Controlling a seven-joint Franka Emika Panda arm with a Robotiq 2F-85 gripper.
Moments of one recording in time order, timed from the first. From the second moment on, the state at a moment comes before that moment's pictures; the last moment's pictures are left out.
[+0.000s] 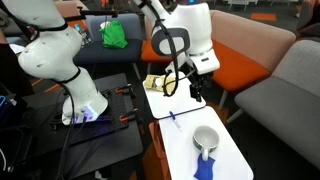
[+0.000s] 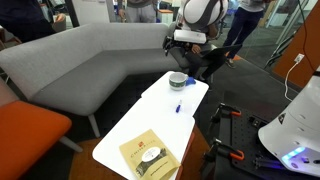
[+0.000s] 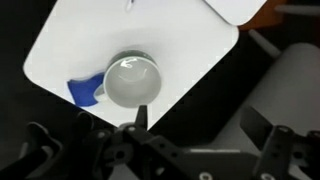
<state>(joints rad) -0.31 0.13 -0.14 -2.42 -0.09 2.82 0.64</state>
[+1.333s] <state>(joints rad) -0.22 0.73 -0.30 -1.92 0.25 2.52 0.66</state>
